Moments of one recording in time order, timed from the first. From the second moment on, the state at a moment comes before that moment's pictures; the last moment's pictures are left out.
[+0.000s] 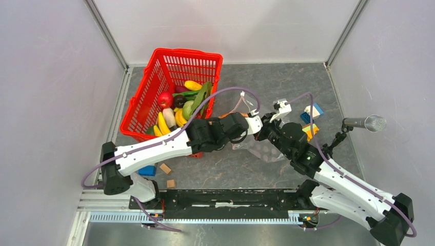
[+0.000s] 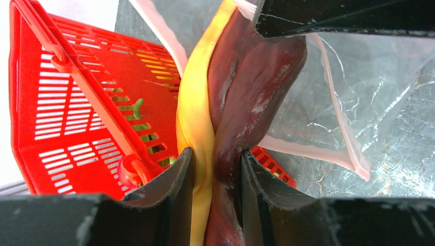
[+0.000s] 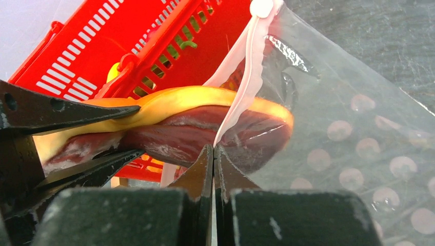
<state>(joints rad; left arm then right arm) -1.19 1.51 1.46 -0.81 -0.59 0.31 0.80 0.82 0.61 0.05 0.20 0.51</state>
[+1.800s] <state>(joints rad) -1.20 1.00 0.99 -0.51 -0.16 0.17 0.58 0.76 0.51 0.28 -0.20 0.64</state>
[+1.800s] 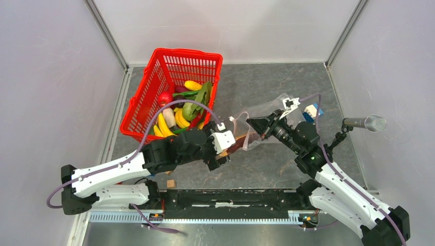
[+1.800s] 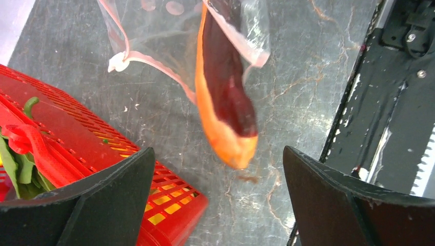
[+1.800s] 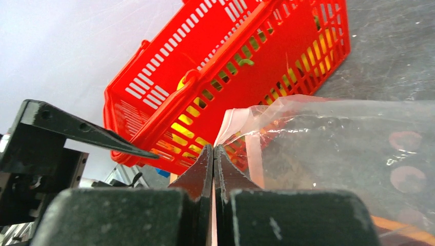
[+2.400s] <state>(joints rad) -1.20 1.10 0.99 -0.52 -0.10 0.28 0.58 0.77 0.54 0.28 -0.29 0.67</state>
